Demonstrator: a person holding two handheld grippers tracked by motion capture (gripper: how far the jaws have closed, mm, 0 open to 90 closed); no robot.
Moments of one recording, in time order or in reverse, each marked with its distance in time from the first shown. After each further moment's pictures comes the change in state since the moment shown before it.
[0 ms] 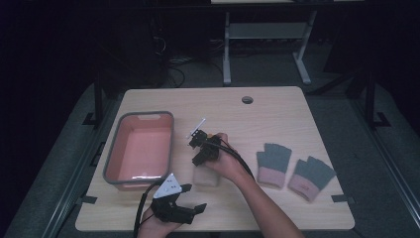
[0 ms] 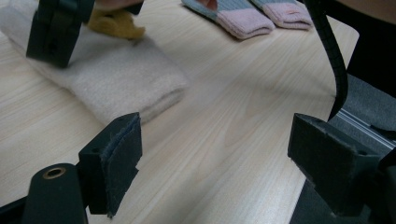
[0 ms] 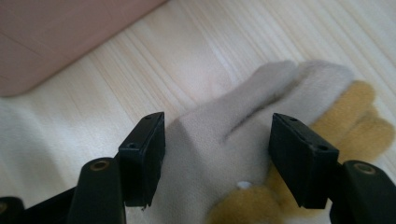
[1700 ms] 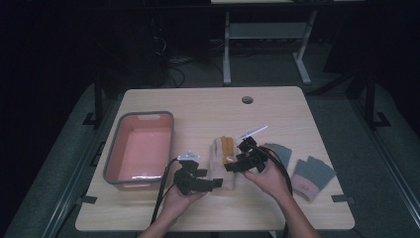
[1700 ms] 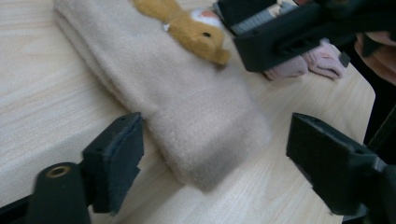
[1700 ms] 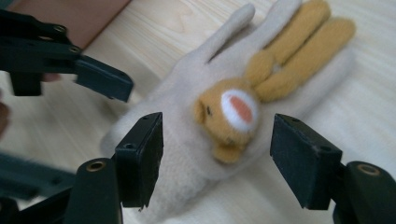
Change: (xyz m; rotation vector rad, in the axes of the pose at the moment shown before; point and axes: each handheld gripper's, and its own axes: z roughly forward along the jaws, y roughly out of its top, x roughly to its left) left arm 0.036 0.045 0.069 0.095 -0.035 -0.307; right arm -0.046 -0.115 -0.067 -0.170 0.198 0.336
